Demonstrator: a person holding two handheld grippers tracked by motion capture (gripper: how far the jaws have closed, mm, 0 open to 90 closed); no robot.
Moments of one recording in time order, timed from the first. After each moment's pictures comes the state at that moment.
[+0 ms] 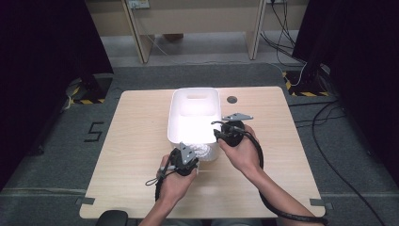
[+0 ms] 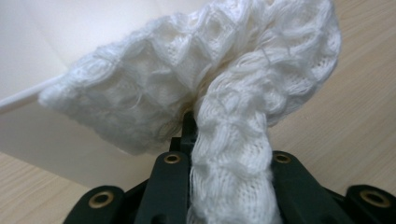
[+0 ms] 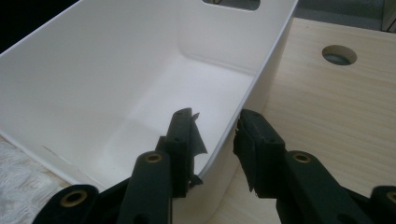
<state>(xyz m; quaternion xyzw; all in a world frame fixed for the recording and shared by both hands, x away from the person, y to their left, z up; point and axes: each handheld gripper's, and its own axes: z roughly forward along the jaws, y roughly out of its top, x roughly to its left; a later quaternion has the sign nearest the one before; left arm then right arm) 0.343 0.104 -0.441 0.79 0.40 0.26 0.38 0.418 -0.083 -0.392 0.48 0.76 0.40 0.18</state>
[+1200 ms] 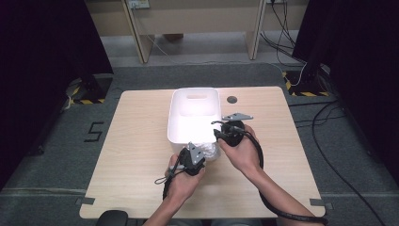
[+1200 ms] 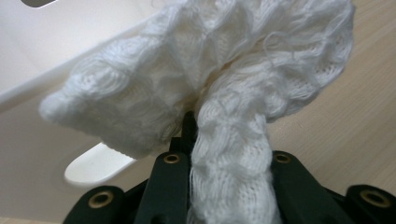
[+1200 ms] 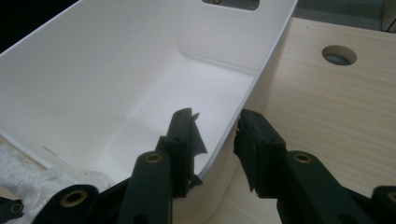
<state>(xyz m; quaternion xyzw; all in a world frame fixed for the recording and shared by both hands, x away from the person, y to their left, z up) 0.350 0.083 -0.449 0.80 0.38 0.27 0.37 0.418 -0.083 -0.392 0.48 0.76 0.39 0.18</state>
